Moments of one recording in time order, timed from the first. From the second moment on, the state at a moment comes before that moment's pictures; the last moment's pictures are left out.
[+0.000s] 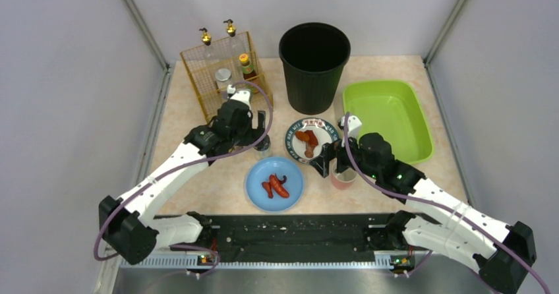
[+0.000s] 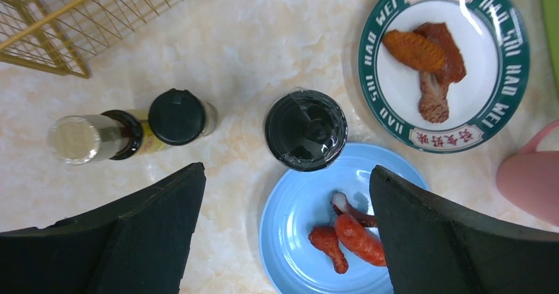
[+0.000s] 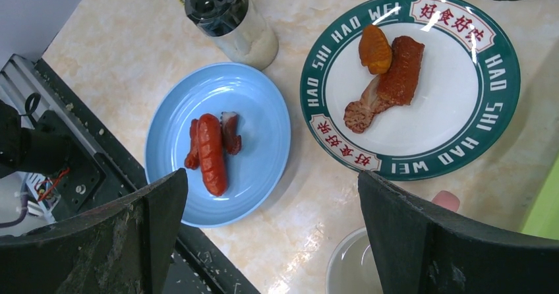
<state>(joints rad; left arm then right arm) -0.59 1.16 1.06 -0.61 -0.25 -0.39 0.76 0.84 0.61 -0.16 -0.07 0.33</state>
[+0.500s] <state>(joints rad) -0.62 1.42 1.12 -0.59 -0.21 -0.38 0.76 0.85 0.61 -0.16 -0.07 0.33</state>
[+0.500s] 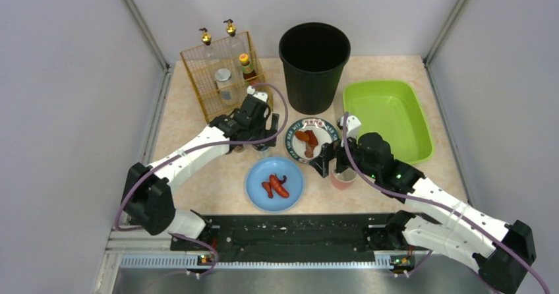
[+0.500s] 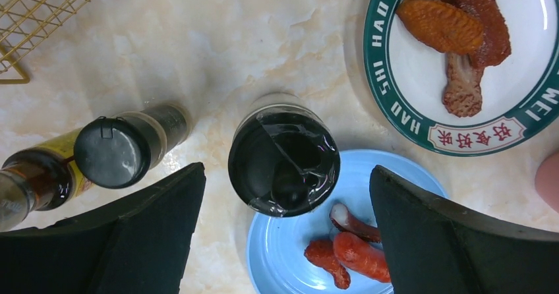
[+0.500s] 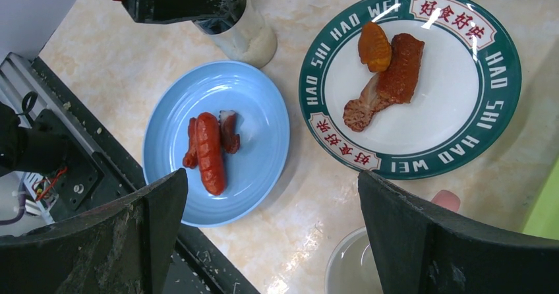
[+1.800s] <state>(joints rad) -0.62 1.56 1.37 -0.71 -0.23 -0.32 0.76 0.85 0.61 -0.16 -0.07 0.33</state>
